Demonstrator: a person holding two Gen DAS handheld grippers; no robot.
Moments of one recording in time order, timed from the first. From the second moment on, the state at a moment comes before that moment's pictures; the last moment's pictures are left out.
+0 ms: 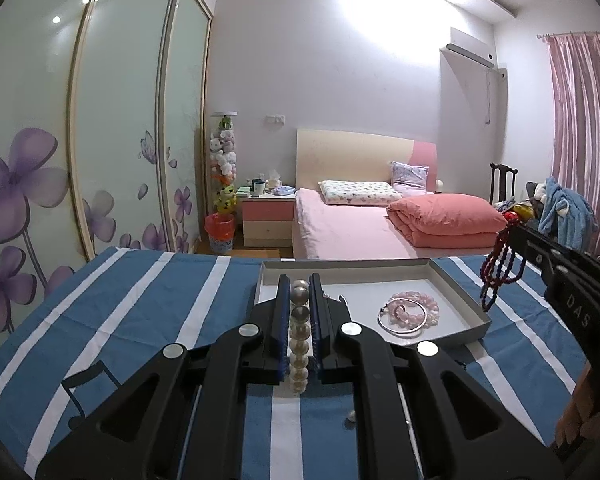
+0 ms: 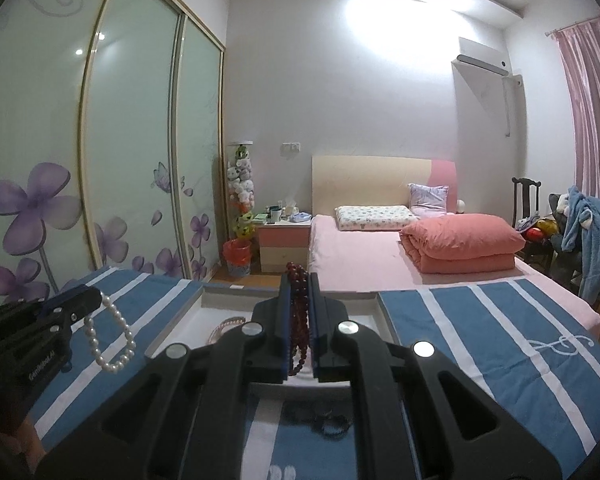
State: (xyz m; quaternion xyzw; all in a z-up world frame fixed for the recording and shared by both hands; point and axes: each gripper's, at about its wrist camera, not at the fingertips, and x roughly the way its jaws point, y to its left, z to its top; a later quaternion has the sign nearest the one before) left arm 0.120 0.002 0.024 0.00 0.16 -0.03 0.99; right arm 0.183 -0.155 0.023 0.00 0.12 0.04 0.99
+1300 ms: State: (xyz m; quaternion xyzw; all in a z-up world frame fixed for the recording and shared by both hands) left arm 0.260 -0.013 -0.025 -0.02 0.28 -0.07 0.96; right arm 0.341 -0.172 -0.039 0.07 0.25 0.05 0.96
